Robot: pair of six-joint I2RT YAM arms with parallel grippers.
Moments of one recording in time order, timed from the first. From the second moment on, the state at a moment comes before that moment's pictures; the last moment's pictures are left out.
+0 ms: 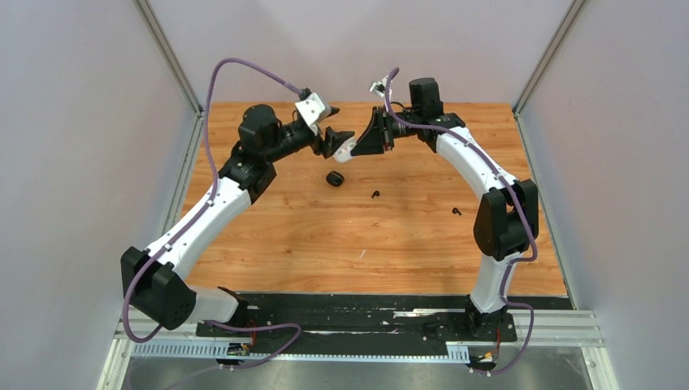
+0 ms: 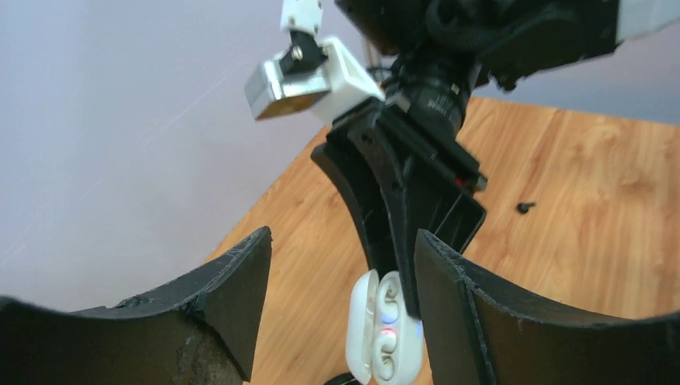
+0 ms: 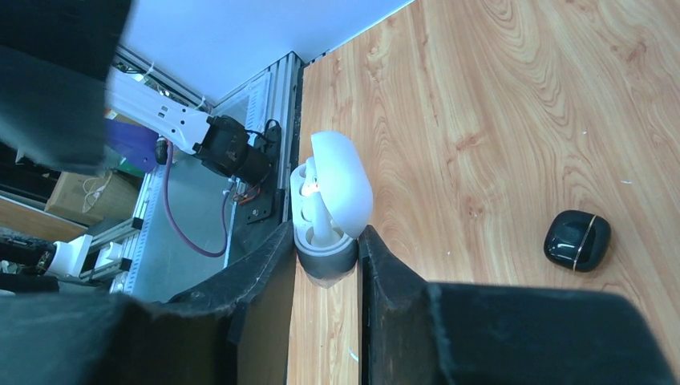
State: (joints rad) left arm -0.50 1.34 1.21 0.17 0.50 0.25; right arm 0.34 1.88 1.70 -0.32 -1.27 0.11
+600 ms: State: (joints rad) left arm -0.42 1.59 1.36 -0.16 0.86 0.13; right arm 0.32 1.91 1.69 -0.20 -1.28 0.25
